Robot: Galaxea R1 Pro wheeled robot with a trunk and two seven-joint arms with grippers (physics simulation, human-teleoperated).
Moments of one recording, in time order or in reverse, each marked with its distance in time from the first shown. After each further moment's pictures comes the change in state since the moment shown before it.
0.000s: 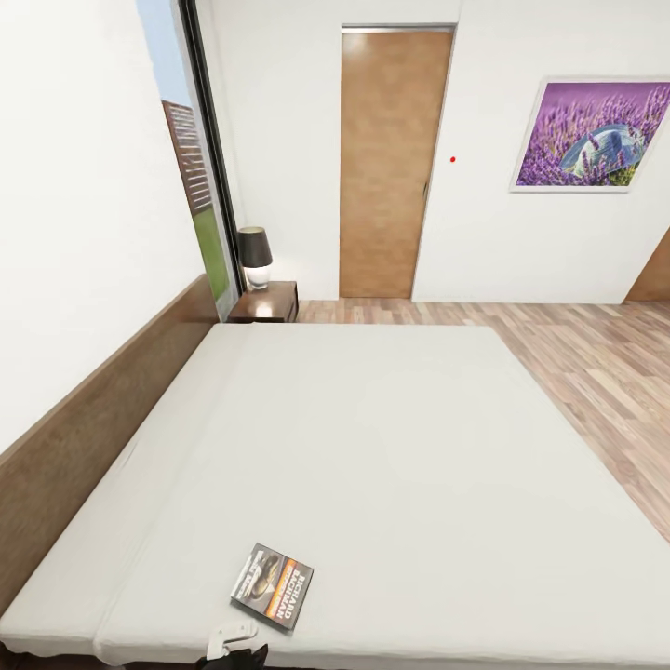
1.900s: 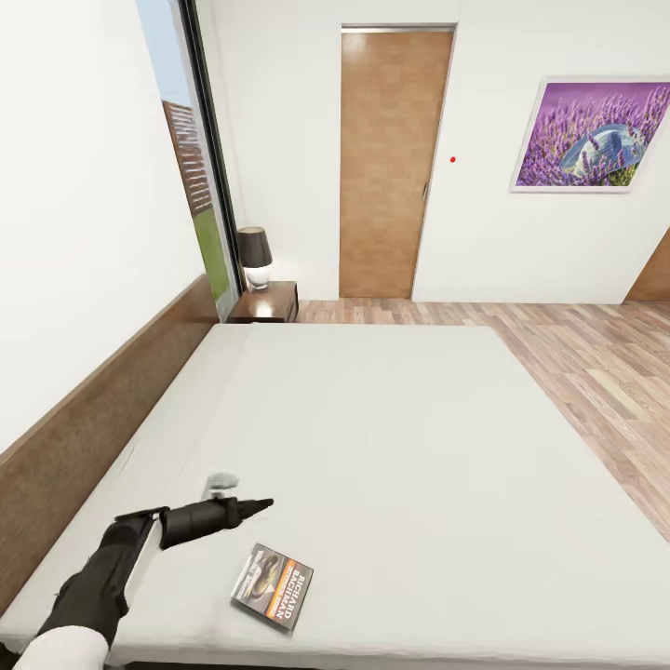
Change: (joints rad) left arm -0.047 0.131 0.042 -0.877 0.012 0.817 -0.724; right arm 0.000 0.000 0.000 0.002 0.002 0.000 0.000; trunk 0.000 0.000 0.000
